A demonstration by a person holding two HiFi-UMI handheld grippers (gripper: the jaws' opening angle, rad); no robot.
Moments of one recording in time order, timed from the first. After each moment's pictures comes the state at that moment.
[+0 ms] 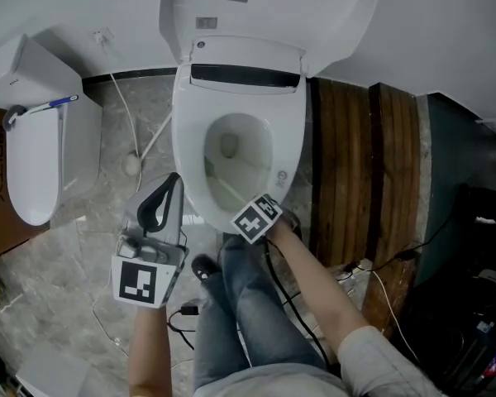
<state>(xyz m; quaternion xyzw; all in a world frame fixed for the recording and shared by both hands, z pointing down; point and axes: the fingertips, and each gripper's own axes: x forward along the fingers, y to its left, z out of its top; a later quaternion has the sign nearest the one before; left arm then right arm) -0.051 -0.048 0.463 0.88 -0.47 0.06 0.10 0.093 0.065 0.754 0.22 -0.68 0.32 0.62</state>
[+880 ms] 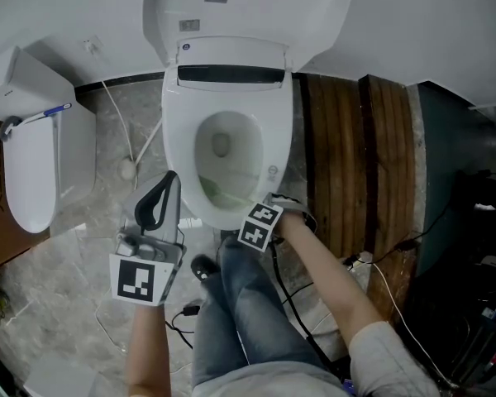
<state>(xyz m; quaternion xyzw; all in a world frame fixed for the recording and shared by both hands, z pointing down) -0.034 -0.042 0.452 0.89 -0.45 0.06 0.09 0.153 0.089 0.742 0.10 -0.64 0.15 0.74</state>
